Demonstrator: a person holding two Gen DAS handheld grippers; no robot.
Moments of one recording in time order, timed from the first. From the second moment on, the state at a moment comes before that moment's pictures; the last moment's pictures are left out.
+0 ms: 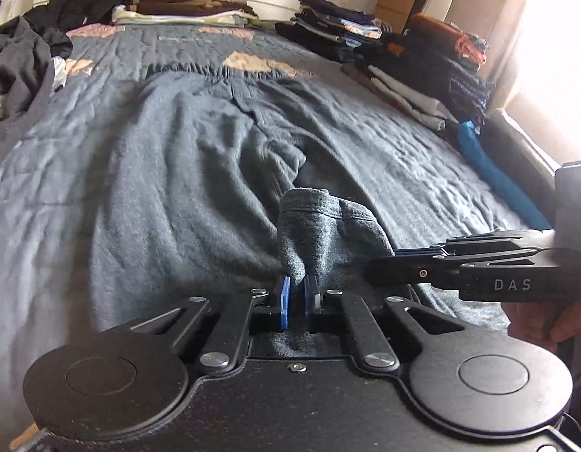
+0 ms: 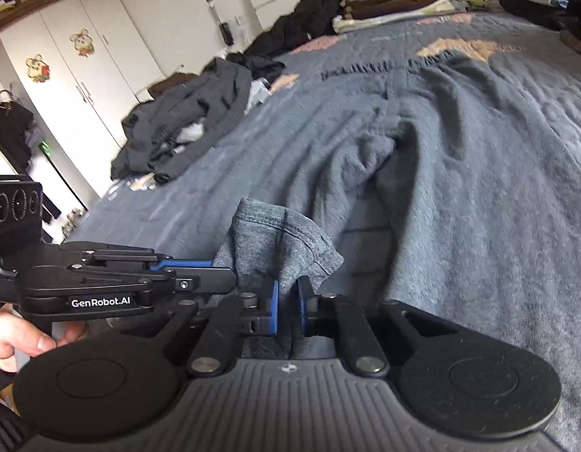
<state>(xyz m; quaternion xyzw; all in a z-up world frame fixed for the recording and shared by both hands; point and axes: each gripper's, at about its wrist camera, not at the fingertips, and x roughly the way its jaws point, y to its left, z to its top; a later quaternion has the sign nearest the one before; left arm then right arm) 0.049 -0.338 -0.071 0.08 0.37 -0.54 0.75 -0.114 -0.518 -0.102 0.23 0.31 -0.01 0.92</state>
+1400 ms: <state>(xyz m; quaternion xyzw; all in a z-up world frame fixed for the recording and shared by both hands) 0.087 -0.330 -0.098 0.12 0.40 -0.47 0.78 -0.042 -0.490 -0.112 0.11 0.37 -0.01 0.92</state>
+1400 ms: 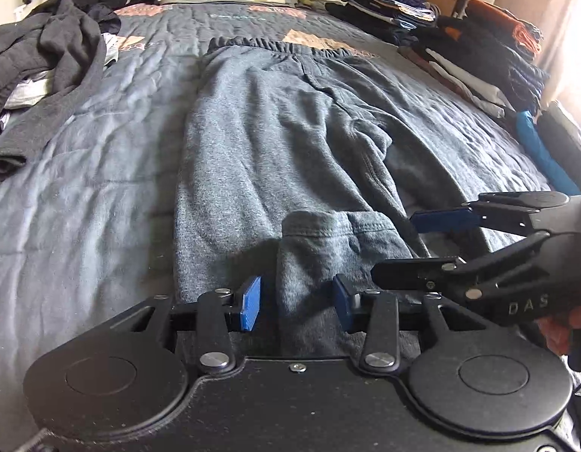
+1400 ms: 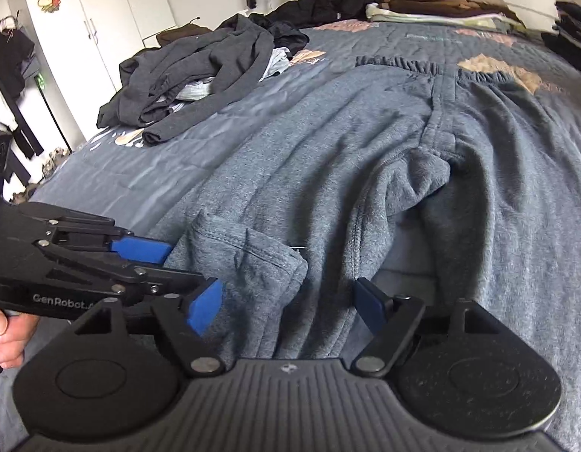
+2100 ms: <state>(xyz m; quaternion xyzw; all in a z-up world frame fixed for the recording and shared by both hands) 0.091 -0.320 -0.079 0.13 0.38 -0.48 0.78 -0.043 -0.472 -0.081 0.05 0.36 -0.05 0.93</state>
